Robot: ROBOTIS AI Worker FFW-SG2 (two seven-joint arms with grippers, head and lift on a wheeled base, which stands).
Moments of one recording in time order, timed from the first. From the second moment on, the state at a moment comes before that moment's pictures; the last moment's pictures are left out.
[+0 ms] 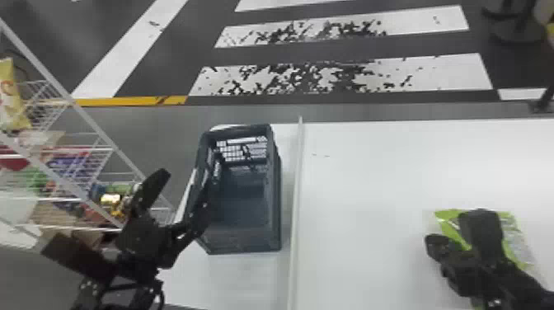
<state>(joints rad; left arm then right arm) 0.76 0.20 0.29 -2.07 0.44 -0.25 -0.41 0.26 -0.14 0.21 -1.67 0.00 0.59 0.14</state>
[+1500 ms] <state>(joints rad) 0.75 0.20 0.28 -2.08 0.44 -0.27 -0.41 0.50 -0.16 -0.08 -2.13 -0.22 0.63 0.17</state>
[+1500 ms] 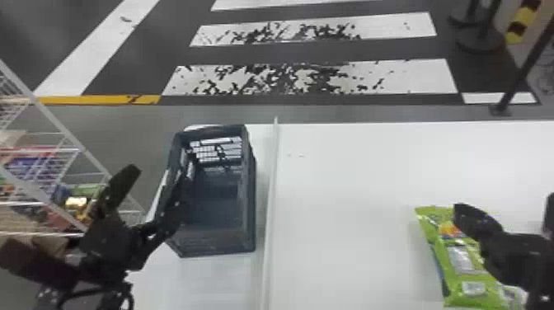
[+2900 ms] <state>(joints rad) 0.74 0.20 0.28 -2.09 0.44 -0.26 -0.41 0.61 -0.15 -0.07 -1.79 -0.19 0.08 0.19</state>
